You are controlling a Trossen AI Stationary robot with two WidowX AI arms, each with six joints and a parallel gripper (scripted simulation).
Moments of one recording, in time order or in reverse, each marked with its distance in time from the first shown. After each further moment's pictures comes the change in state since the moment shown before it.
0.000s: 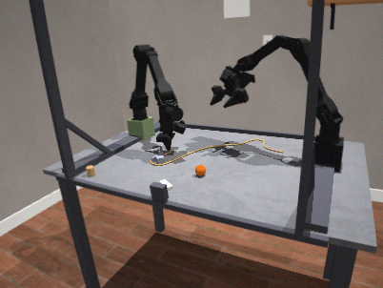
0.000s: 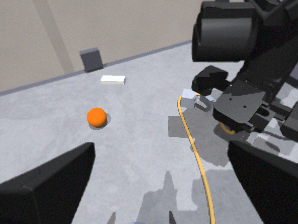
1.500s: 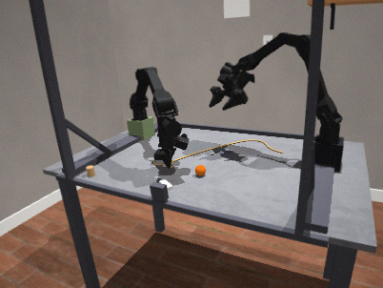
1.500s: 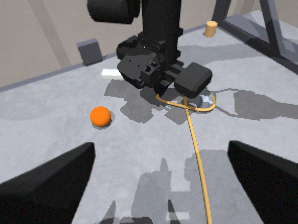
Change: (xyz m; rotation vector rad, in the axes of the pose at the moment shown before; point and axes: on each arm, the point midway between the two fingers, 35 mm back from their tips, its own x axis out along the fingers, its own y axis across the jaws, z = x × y) left arm 0.002 -0.178 0.033 0.010 0.001 0.004; right arm 0.022 0.020 0.010 0.015 0.073 -0.028
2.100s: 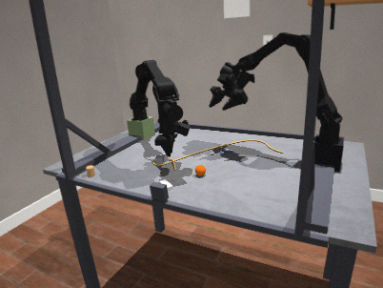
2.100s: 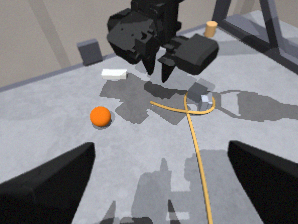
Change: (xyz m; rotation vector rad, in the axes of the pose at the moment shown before) left arm -0.054 0.000 0.008 -0.013 -0.005 -0.010; right arm 0.000 0.000 0.000 0.000 0.000 0.000
